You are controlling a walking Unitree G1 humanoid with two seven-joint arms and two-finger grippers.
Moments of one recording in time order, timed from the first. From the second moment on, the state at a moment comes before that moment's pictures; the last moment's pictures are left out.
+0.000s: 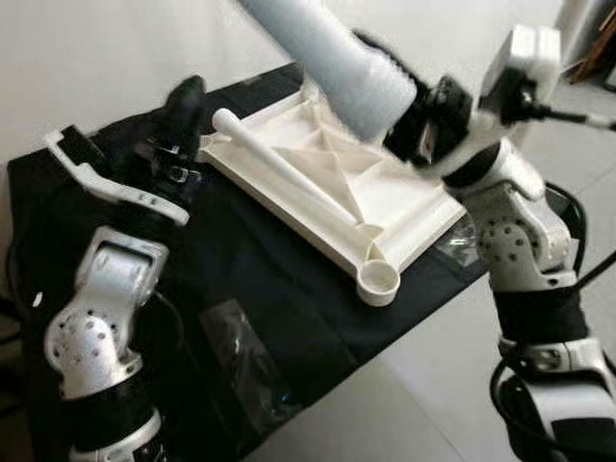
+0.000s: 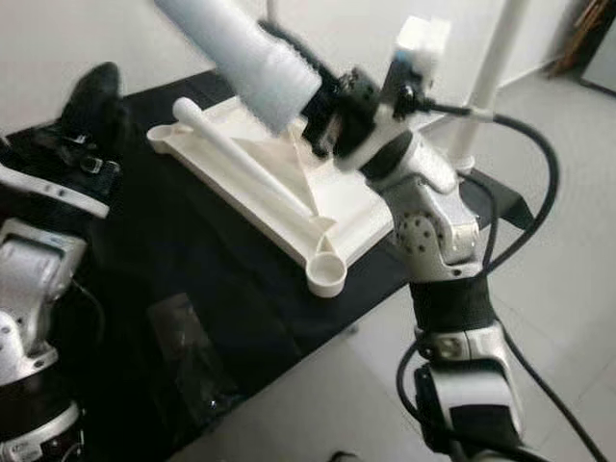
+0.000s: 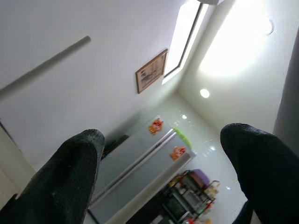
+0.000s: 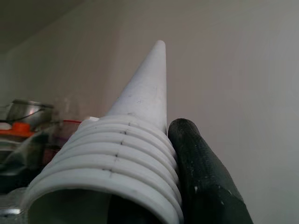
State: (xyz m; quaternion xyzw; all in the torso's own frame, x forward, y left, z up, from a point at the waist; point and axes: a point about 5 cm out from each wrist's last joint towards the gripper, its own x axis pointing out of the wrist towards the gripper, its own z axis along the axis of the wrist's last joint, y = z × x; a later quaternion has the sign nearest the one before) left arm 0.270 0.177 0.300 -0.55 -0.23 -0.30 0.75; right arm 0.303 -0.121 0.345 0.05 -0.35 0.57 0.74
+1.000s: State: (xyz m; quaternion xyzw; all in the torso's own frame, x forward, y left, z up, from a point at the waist) left arm 0.230 0.184 0.315 -0.52 -0.26 -0.43 0.69; right arm 0.285 -0.123 0.295 -0.05 -0.21 0.66 0.72
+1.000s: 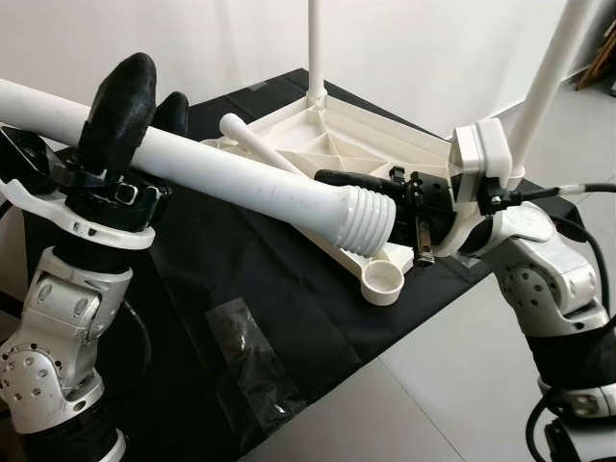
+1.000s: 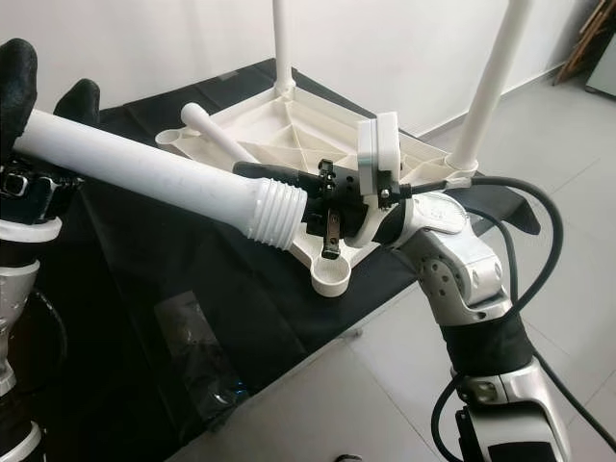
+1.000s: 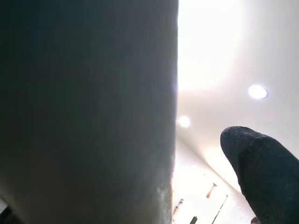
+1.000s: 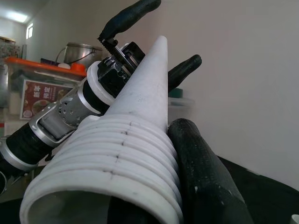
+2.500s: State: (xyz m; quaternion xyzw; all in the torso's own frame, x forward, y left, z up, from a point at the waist) left arm 0.234 0.263 0.363 -0.47 -0.35 -0.36 0.73; right arm 0.259 -0.194 0.240 -0.03 -0.08 0.60 0.80
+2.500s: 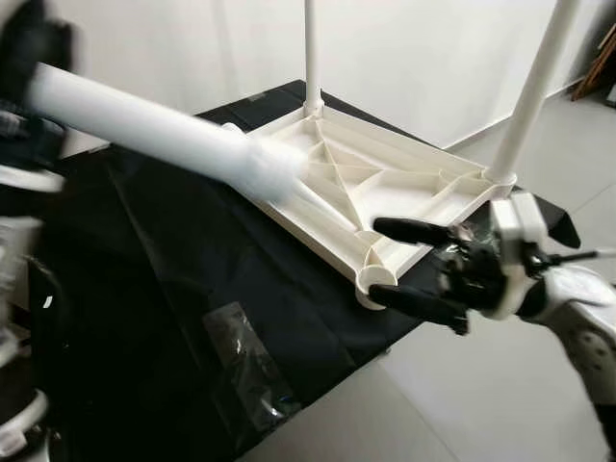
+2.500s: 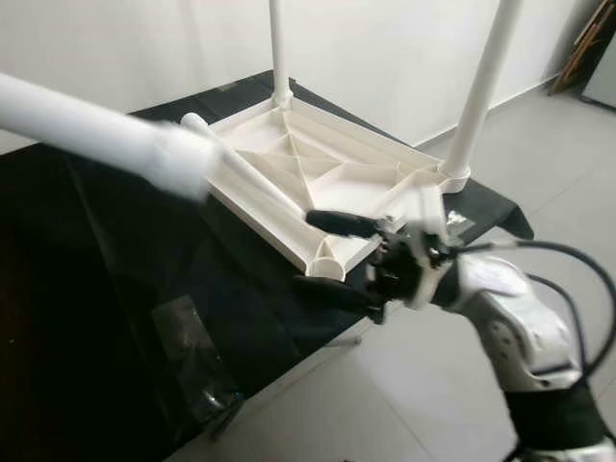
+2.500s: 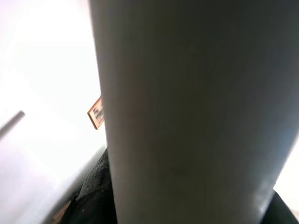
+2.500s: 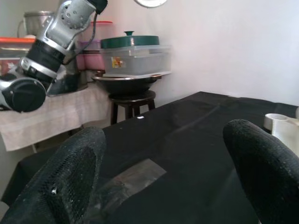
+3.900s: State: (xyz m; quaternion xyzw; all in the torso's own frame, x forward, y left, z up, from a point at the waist) left arm 0.247 0.107 0.303 0.00 -0.15 -0.57 0.81; right arm 0.292 -0.096 0.229 -0.02 -0.03 0.75 0.66
